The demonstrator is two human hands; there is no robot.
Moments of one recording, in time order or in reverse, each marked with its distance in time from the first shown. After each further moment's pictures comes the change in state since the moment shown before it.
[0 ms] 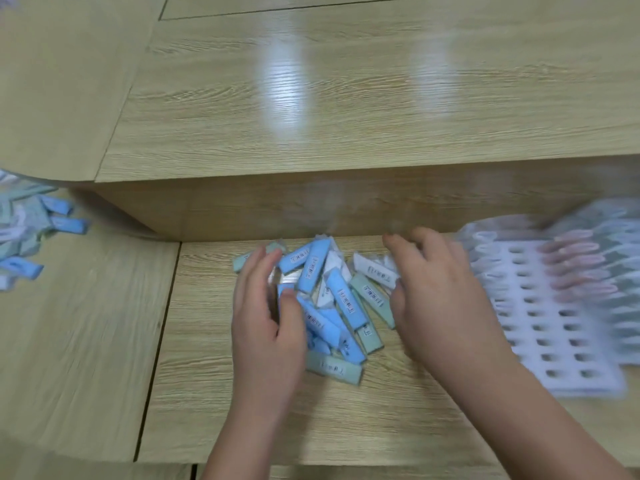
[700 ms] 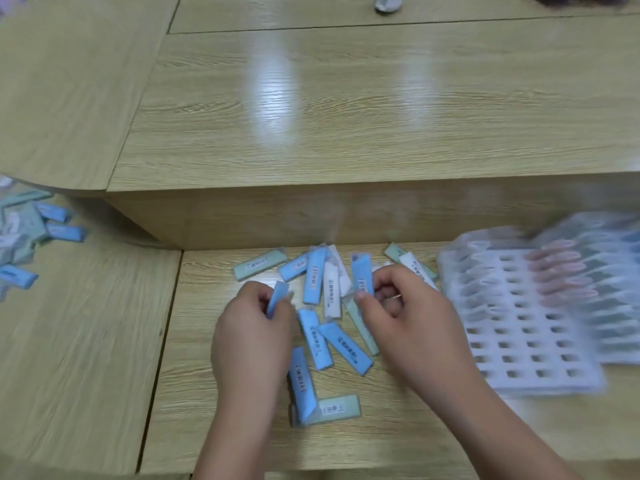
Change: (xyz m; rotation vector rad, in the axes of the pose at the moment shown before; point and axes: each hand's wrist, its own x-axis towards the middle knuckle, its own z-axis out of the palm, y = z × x) left_hand 0.019 0.014 -0.019 0.451 -0.024 -0.280; right_hand -0.016 -0.020 0.010 0.568 -0.047 0.251
